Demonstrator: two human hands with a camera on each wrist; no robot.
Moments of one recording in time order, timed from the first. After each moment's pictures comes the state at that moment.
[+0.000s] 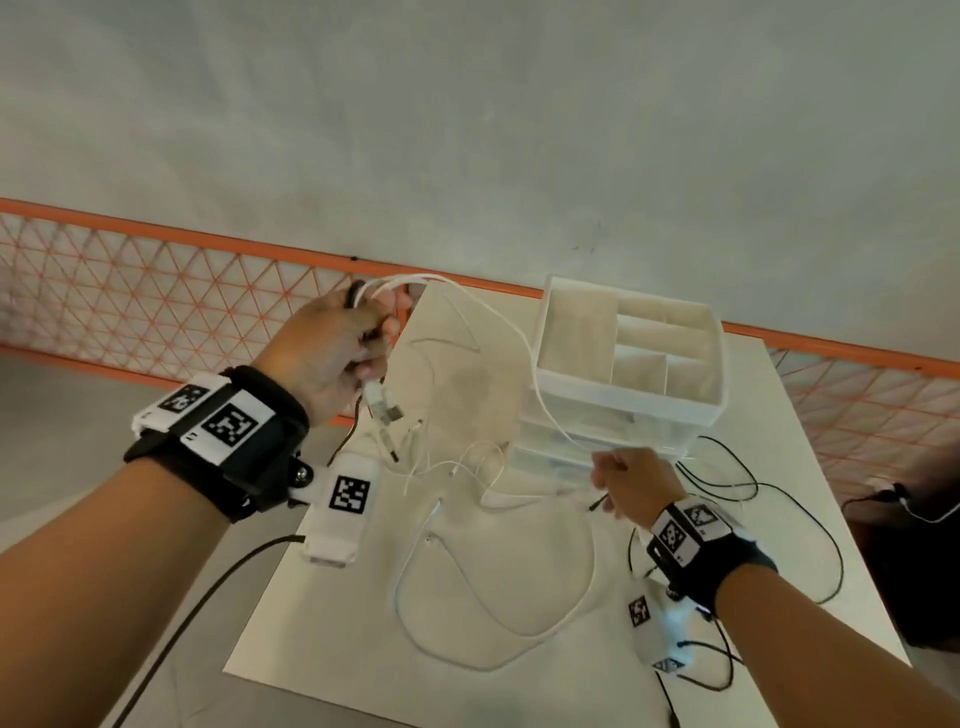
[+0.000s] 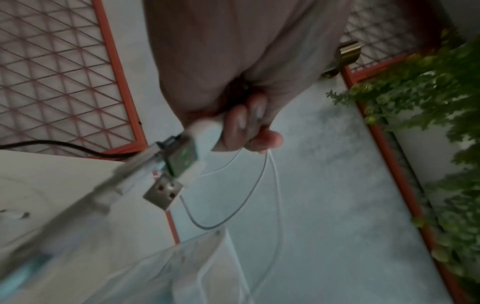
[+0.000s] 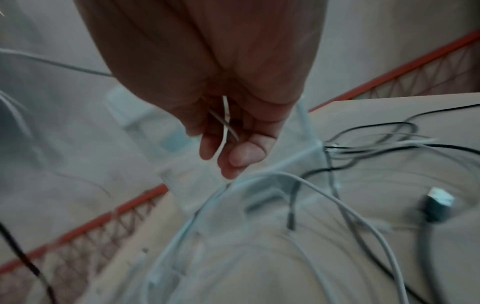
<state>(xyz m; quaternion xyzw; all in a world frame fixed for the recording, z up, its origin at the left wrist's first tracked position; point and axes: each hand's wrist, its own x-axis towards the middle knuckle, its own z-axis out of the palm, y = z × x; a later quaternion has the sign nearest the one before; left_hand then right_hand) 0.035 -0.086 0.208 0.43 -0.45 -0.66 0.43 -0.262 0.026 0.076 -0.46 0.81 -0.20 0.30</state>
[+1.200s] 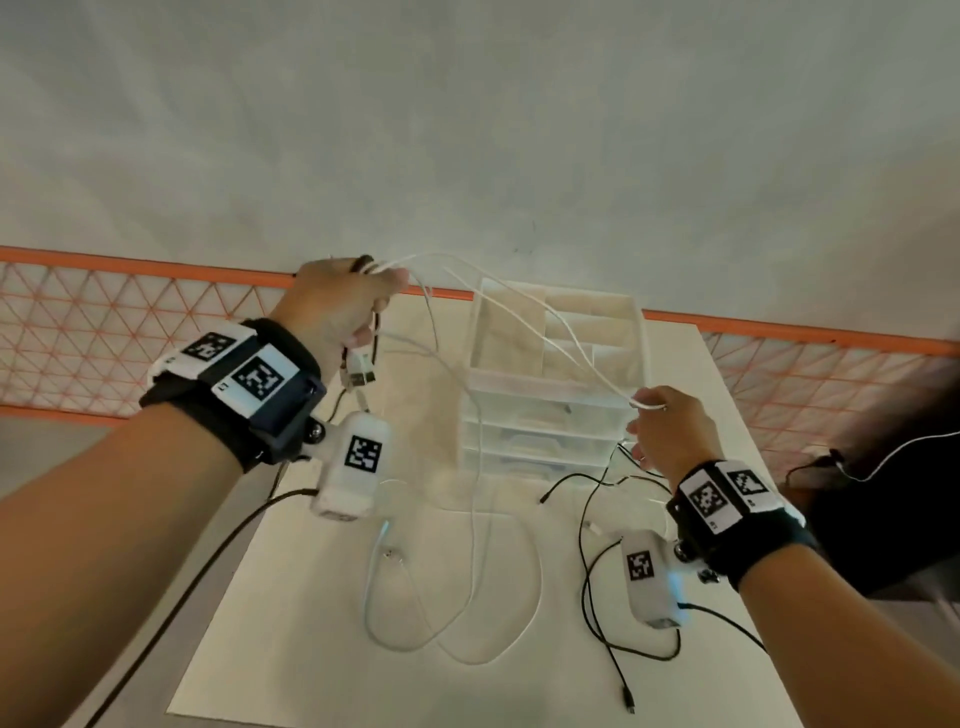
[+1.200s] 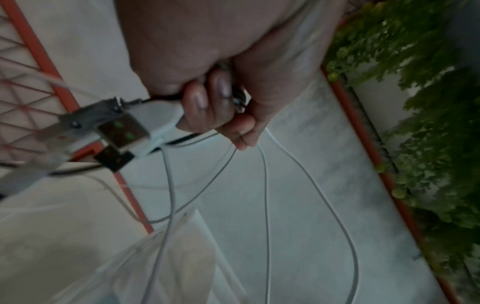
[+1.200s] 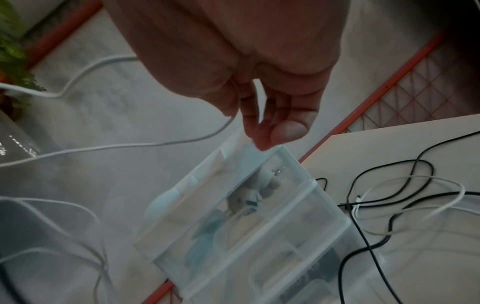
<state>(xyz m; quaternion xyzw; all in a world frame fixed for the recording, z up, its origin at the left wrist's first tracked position) -0.040 -0.095 0.235 0.50 -0.55 -0.53 0.42 -0.312 0.061 0.139 -0.30 0.84 -0.40 0.21</state>
